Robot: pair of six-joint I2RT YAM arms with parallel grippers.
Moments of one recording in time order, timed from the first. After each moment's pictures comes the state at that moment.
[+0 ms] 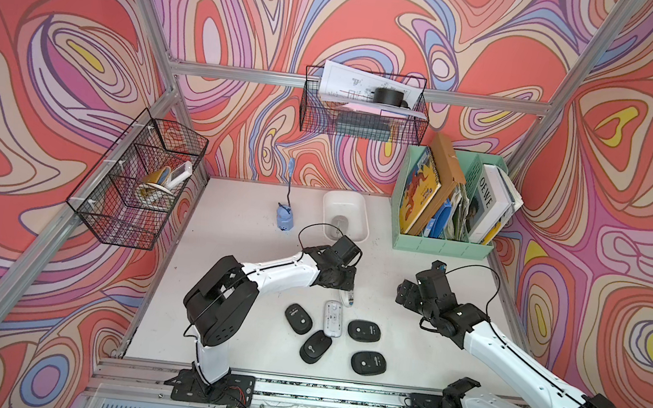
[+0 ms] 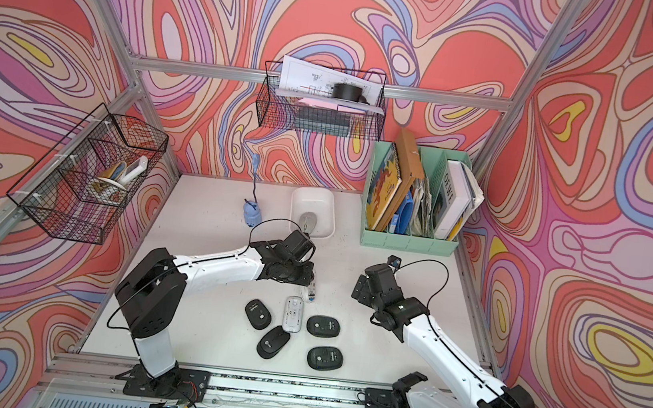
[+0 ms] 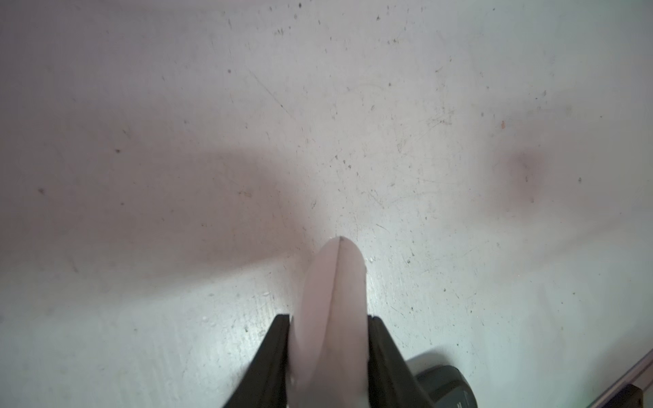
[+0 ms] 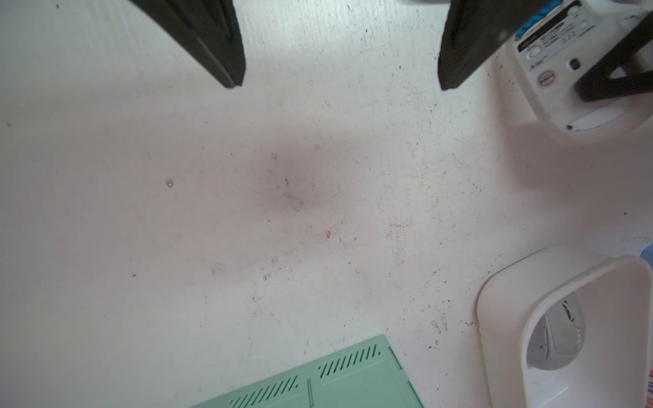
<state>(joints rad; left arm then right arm) -0.78 1.80 1.27 -0.48 0.00 -0.61 0.47 1.06 0.62 -0.47 0.28 0.66</state>
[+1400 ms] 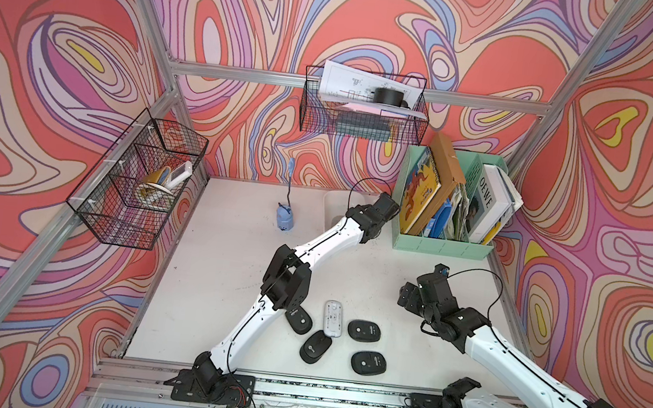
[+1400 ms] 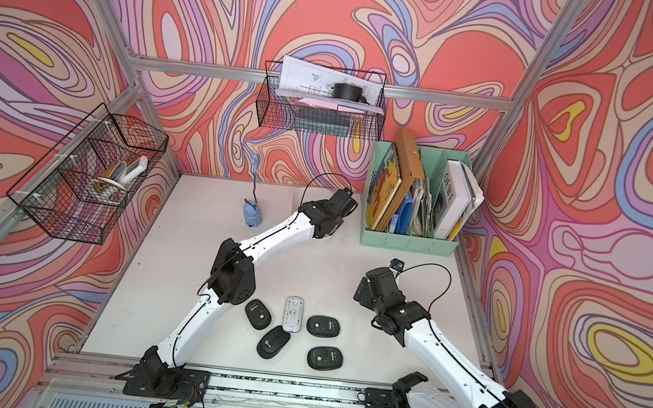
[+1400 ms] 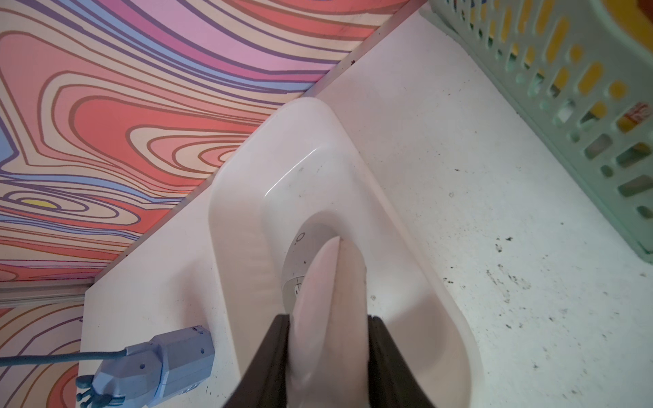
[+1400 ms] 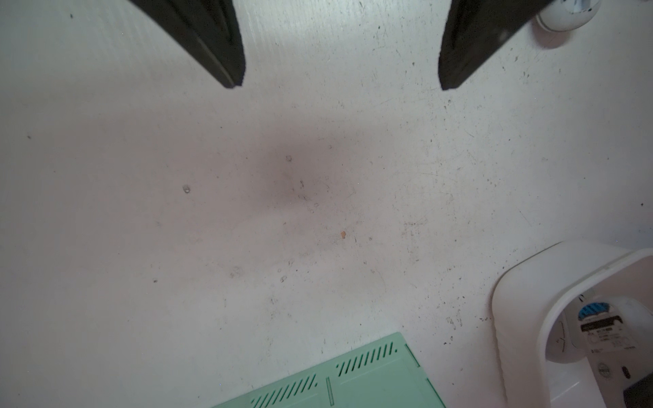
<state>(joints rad) -0.73 2.56 2.47 -0.83 -0.60 0.03 0.47 1.03 0.58 -0.45 0.29 0.68</state>
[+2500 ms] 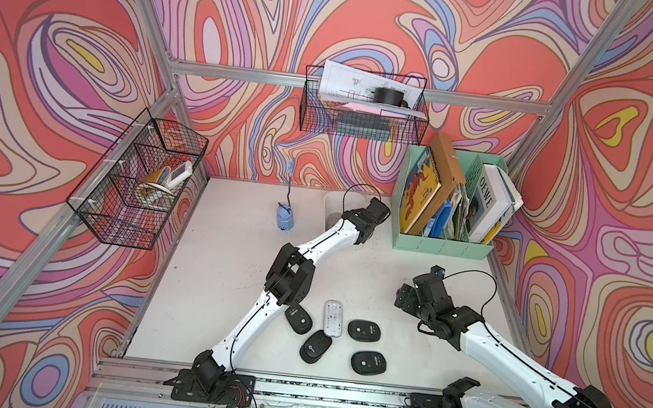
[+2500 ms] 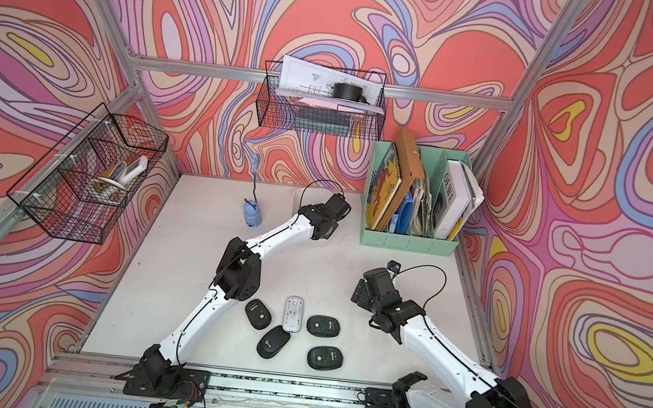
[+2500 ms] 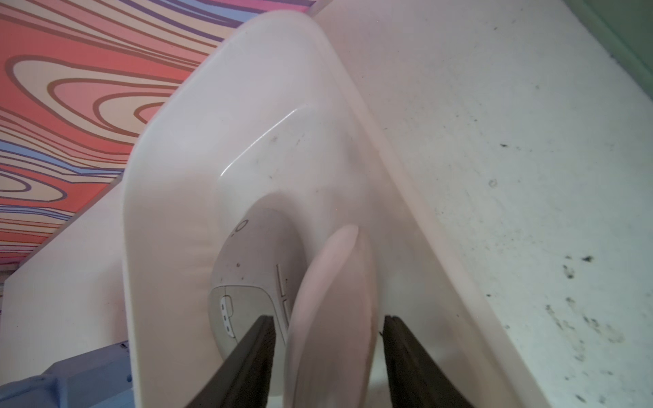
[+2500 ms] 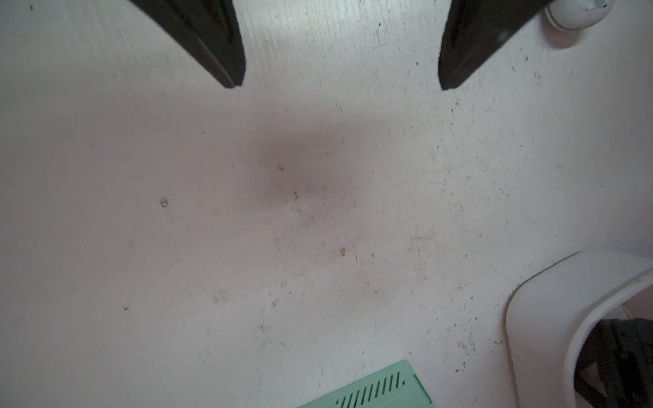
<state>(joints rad) -0.69 2.67 2.51 -0.81 -0.51 -0.03 0.47 1.09 0.57 -0.41 0.26 0.70</state>
